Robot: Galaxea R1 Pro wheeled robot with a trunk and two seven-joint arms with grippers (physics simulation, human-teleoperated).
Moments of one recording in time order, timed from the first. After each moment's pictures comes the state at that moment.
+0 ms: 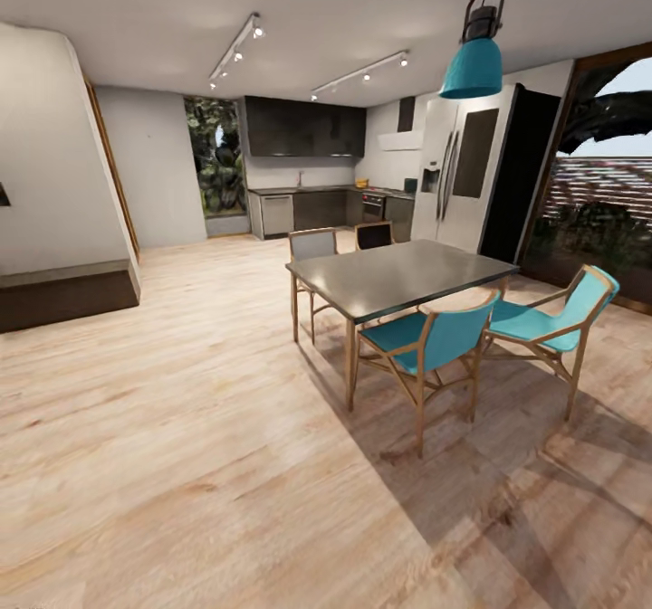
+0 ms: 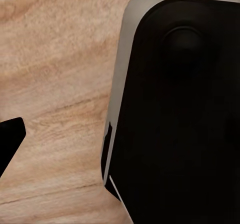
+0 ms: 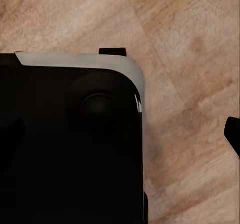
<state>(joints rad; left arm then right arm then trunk) -0.02 0.07 0.17 -0.02 0.00 0.00 0.00 -0.01 -0.04 -0.02 -0.07 0.00 -0.17 0.00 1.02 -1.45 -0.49</state>
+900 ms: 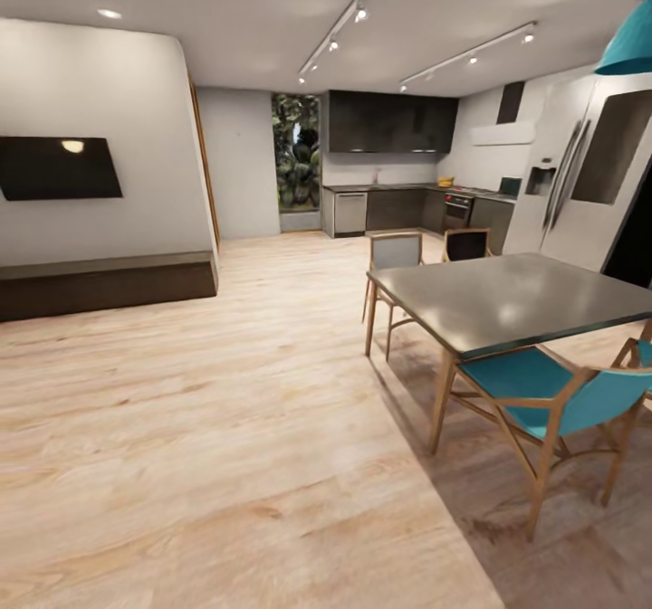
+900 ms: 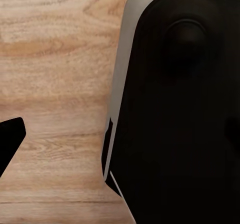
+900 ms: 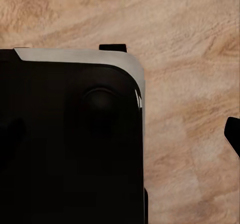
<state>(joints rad) -0.02 0.07 0.17 -0.02 0.00 0.00 0.00 -0.01 -0.04 -0.03 -0.07 0.00 -0.17 0.00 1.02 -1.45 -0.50</state>
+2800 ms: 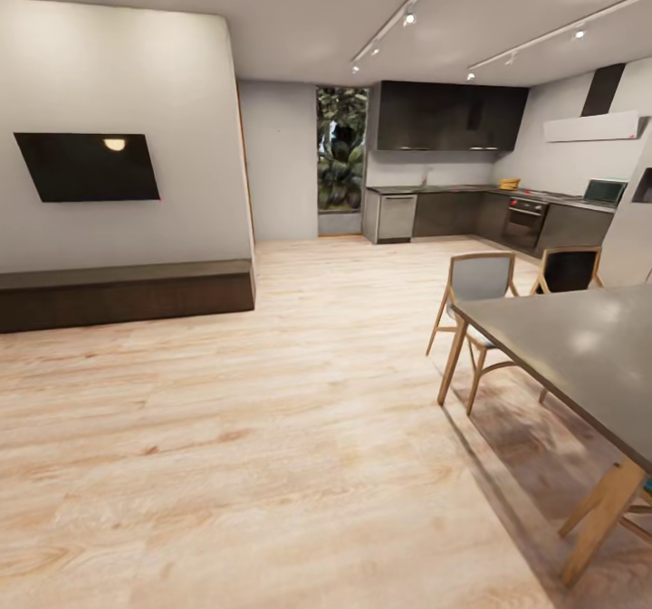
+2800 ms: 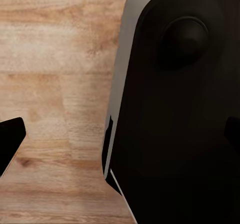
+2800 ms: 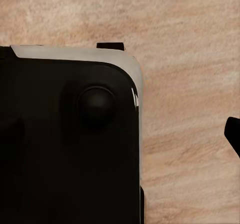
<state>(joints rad) -0.02 0.07 0.17 -0.02 0.00 0.00 0.00 -0.01 -0.04 -0.02 -0.07 0.00 -0.17 0.00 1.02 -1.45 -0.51</state>
